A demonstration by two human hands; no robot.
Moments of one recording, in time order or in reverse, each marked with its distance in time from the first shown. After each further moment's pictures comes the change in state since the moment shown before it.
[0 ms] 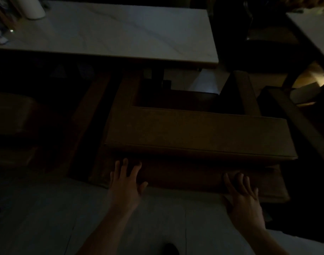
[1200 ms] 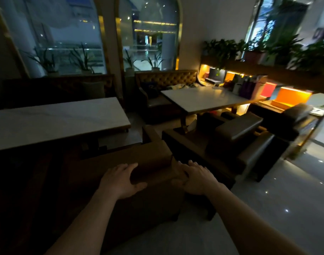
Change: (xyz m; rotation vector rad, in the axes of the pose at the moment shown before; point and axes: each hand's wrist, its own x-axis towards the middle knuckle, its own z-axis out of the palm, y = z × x) left_hand -0.186 0.198 -0.293 0.204 -0.325 0.566; right_hand -0.318 0.035 -0.216 0.189 0.152 0.091
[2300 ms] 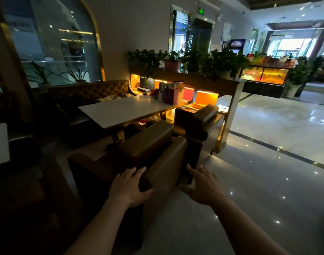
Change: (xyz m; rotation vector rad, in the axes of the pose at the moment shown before) left_hand 0.163 0.546 0.073 -0.004 0.069 0.387; right_hand -0.100 0.531 -0.073 0.054 0.297 0.446
